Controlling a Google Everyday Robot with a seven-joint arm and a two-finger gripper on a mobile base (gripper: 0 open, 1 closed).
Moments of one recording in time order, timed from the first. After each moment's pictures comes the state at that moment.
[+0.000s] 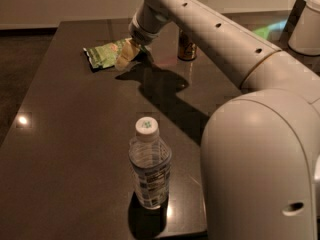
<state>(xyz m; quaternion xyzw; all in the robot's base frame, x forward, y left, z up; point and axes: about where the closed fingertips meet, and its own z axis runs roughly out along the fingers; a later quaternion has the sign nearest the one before) 0.774 0.082 0.873 -0.53 0.78 0.07 0.32</state>
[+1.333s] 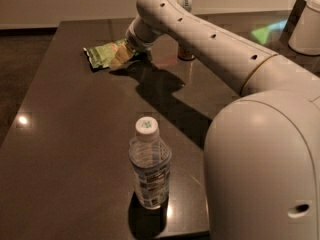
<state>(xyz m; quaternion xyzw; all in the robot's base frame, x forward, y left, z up) 0.796 0.095 0.854 -0.45 0.81 0.08 0.36</state>
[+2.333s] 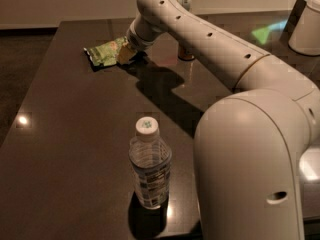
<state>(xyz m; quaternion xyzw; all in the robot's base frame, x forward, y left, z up) 0.804 0.091 0.846 -0.45 0.82 0.08 0.34</state>
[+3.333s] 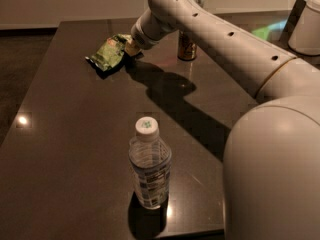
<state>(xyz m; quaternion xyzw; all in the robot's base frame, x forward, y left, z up) 0.775 0.085 0.872 -0.47 0.80 0.11 0.37</state>
